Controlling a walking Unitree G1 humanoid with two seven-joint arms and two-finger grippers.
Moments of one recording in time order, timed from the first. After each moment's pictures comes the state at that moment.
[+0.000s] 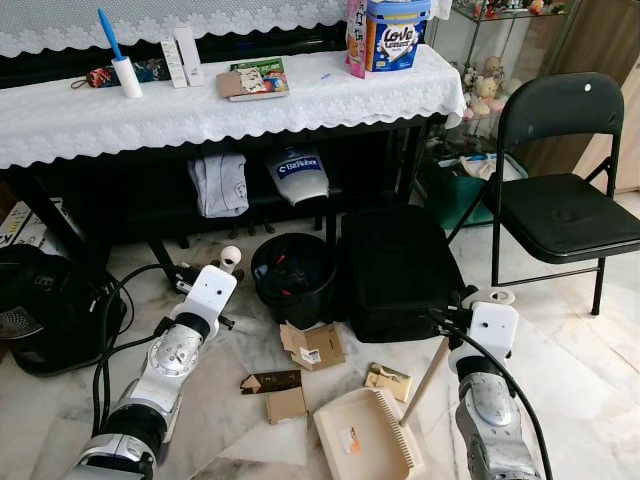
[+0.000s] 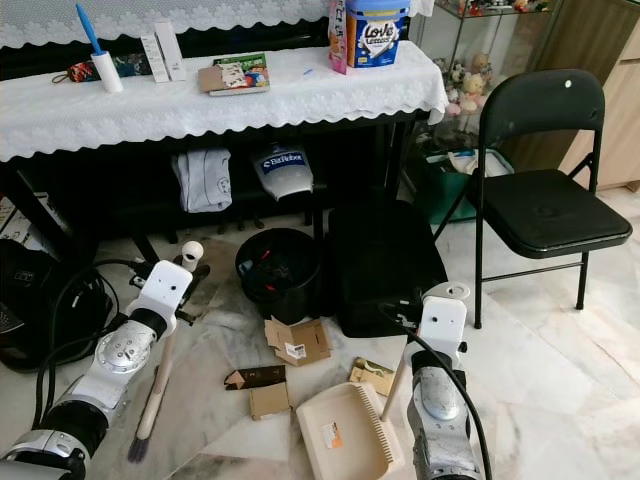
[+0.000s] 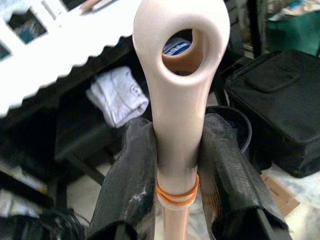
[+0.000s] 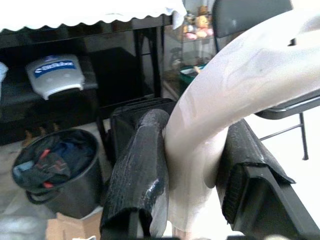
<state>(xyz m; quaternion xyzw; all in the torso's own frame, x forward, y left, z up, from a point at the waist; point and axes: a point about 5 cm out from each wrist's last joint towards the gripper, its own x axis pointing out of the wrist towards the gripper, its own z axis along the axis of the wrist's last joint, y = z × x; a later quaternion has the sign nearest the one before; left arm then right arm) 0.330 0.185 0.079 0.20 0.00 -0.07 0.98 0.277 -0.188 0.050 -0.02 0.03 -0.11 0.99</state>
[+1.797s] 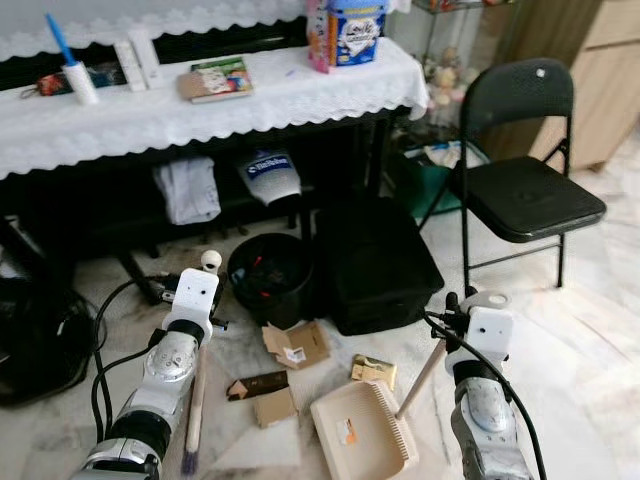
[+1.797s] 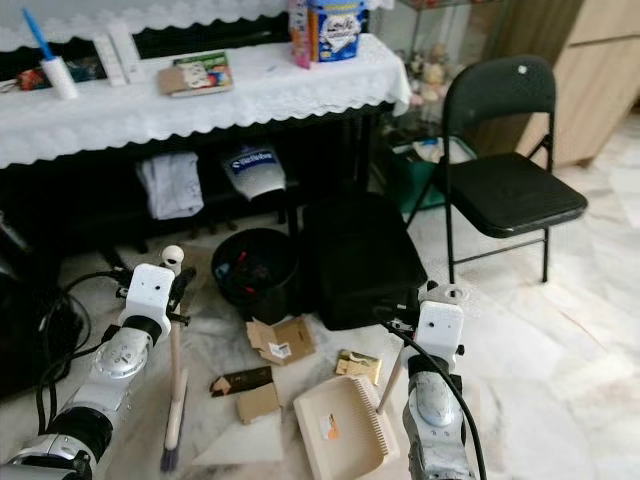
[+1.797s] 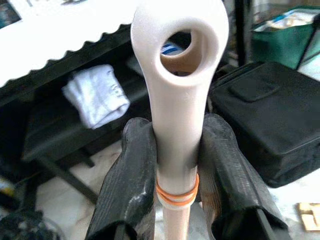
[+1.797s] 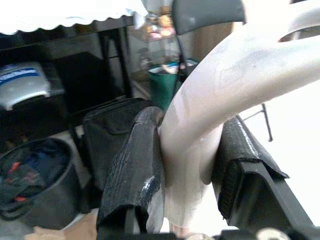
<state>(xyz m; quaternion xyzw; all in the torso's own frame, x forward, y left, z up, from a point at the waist) 0.328 0.192 0.073 0.15 0.01 -0.03 0.99 0.277 -0.181 0.049 -0.01 0.02 -0.09 1.00</state>
